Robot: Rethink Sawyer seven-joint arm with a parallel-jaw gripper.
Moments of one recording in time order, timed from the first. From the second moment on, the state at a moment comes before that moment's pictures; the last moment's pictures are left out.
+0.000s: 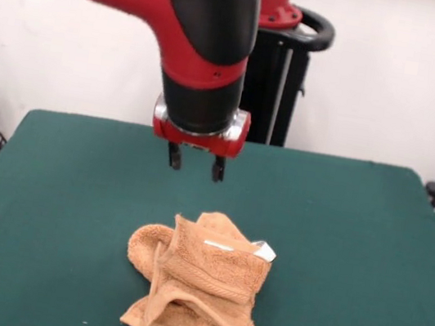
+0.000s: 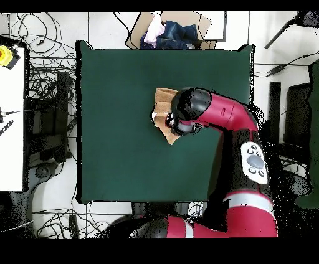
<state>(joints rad) -0.33 -0.53 0.00 1.41 -0.04 1.04 1.60</state>
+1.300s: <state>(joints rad) -0.31 -0.40 0.00 1.10 -0.04 1.12 1.60</state>
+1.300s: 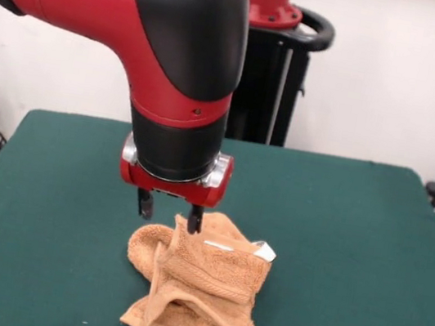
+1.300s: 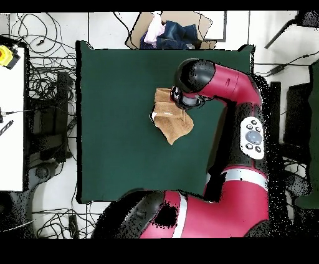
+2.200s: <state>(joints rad) -0.27 -0.36 0.00 1.08 -0.05 1.00 1.60</state>
